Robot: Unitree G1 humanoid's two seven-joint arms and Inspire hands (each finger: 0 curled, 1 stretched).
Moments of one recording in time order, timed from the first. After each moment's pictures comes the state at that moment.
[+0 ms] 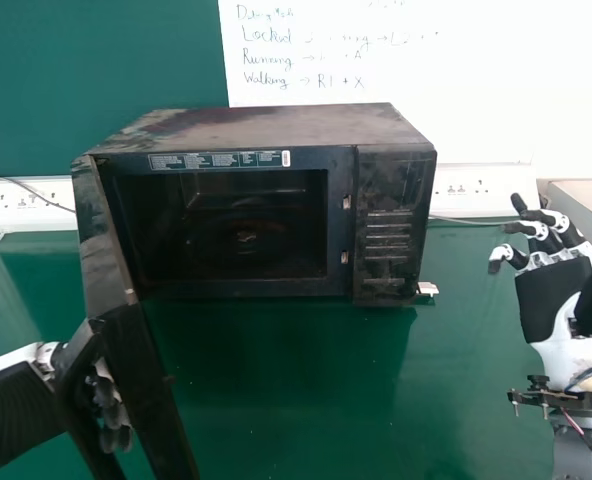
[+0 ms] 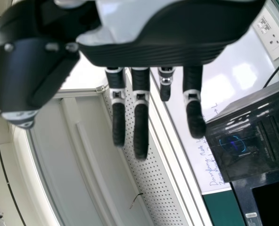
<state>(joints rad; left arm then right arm) 0.10 0.78 0.69 -0.23 -0.88 0.54 -1.36 -0.29 -0.17 -0.42 0.15 0.62 -0.37 0.54</state>
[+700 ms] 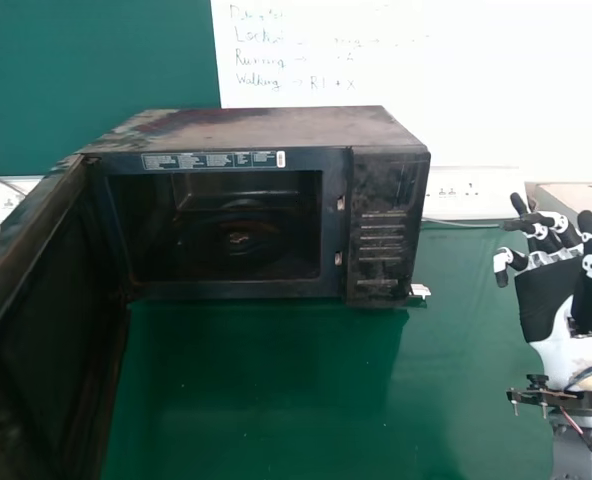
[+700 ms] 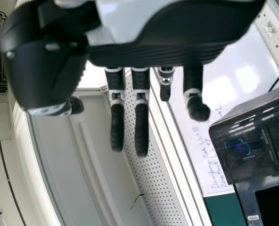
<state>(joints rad) 0.45 0.82 1.23 -0.22 -0.84 0.65 -1.35 -0.30 -0.17 -0.42 0.15 0.62 -0.37 0.53</state>
